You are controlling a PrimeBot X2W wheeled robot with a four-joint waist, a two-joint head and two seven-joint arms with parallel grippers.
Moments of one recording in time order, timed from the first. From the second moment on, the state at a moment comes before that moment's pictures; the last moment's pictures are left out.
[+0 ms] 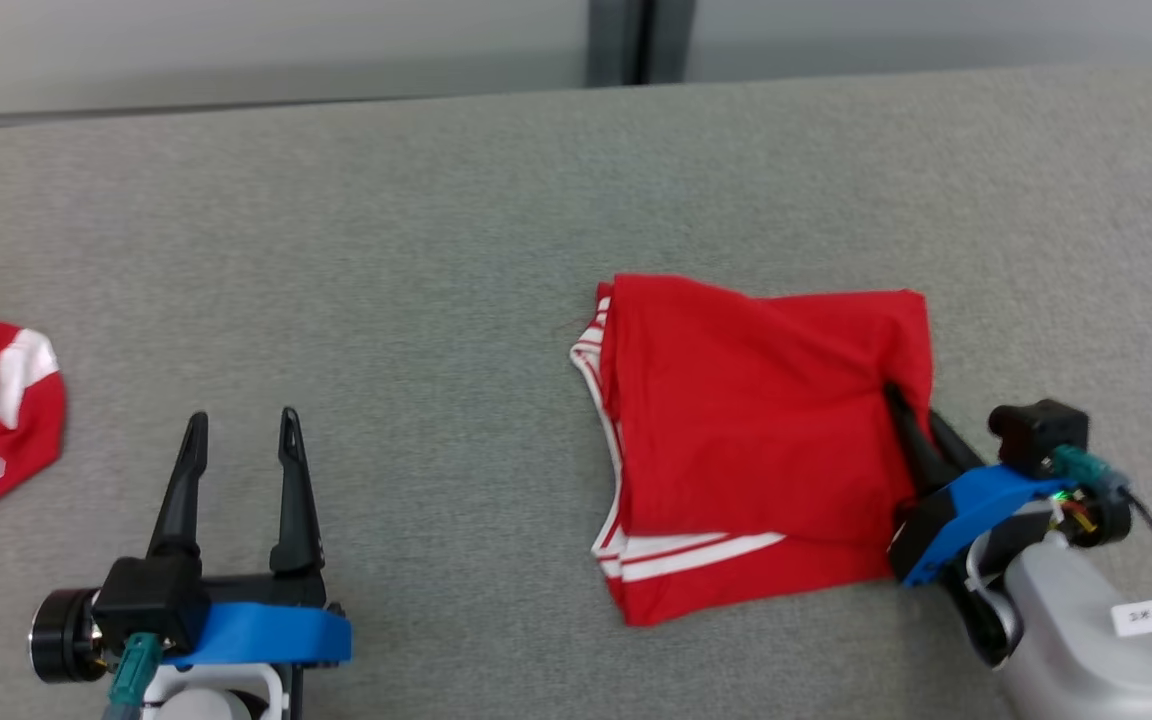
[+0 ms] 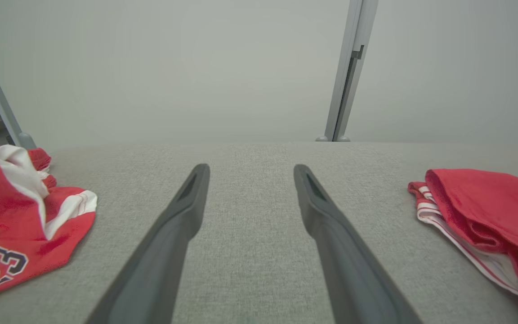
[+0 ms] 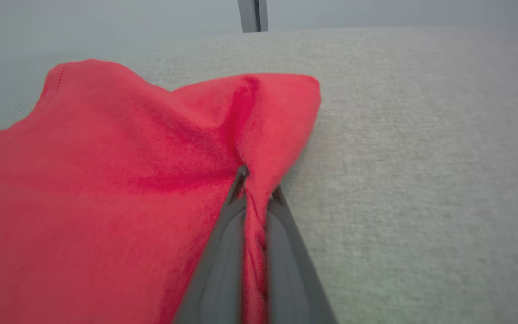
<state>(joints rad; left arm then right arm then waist) -0.06 0.05 -0.01 0.12 -0.09 -0.04 -0.26 -0.50 -0.19 0.26 0.81 0.37 0.13 -0.26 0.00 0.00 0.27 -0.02</state>
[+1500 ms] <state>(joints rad) -0.27 0.09 -0.01 -0.08 0.01 -0.06 -0.26 -1.08 -0.62 0.34 0.93 0.34 0.13 -0.24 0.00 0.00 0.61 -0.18</state>
